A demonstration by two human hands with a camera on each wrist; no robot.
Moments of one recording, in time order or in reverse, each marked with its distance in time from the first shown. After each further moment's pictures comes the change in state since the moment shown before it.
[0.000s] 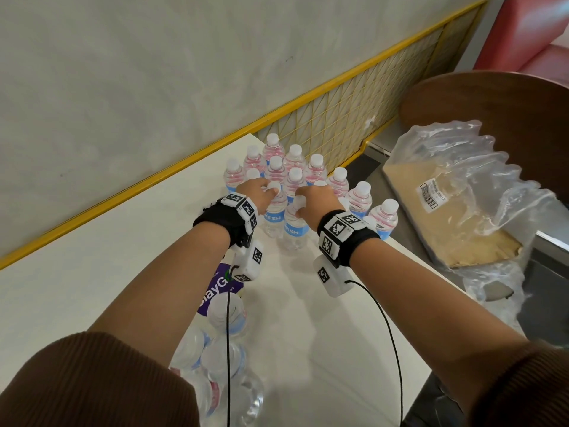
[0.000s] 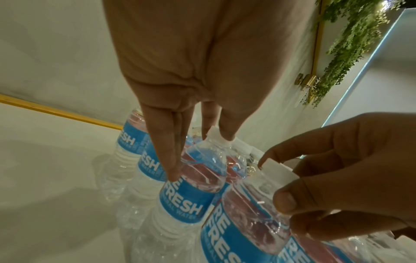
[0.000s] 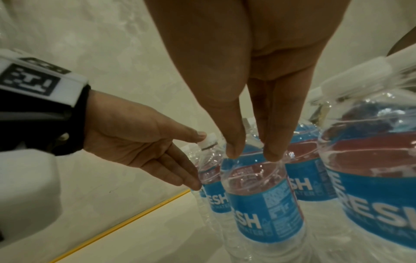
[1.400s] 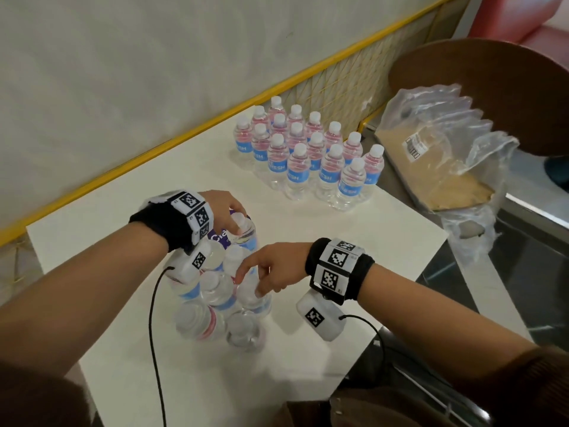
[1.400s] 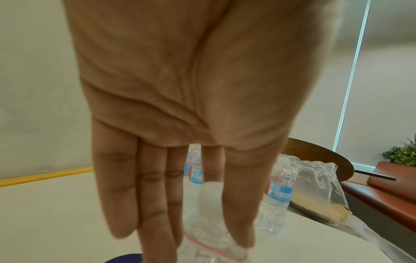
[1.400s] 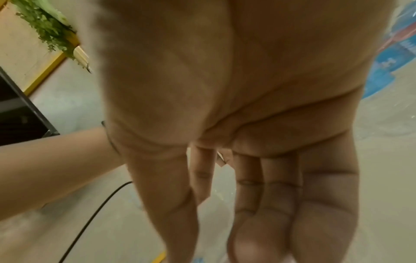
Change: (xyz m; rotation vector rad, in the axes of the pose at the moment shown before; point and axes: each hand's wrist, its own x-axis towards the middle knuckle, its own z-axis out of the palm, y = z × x) left_hand -0.177 -0.071 -0.028 0.538 -0.350 0.046; right_hand -0.218 -0.068 0.047 0.159 -0.803 -0.428
